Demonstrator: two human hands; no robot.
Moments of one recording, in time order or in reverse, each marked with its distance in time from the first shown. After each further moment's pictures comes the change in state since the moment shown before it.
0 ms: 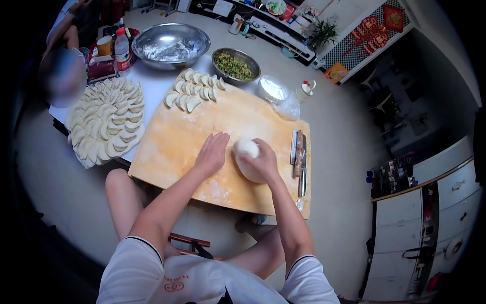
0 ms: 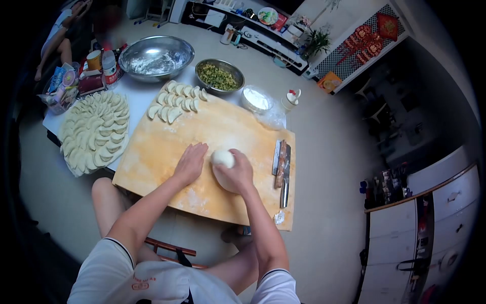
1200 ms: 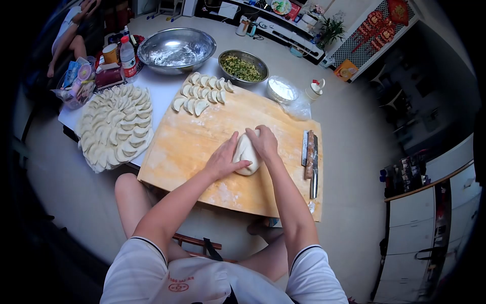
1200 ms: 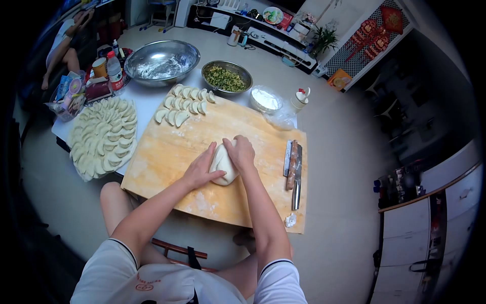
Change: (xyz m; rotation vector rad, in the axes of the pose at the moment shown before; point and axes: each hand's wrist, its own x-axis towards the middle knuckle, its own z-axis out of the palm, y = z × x) left_hand 0.001 0.014 -0.022 -0.286 -0.160 -0.094; right_hand 0.073 0.000 0.039 -0.112 0.012 0.126
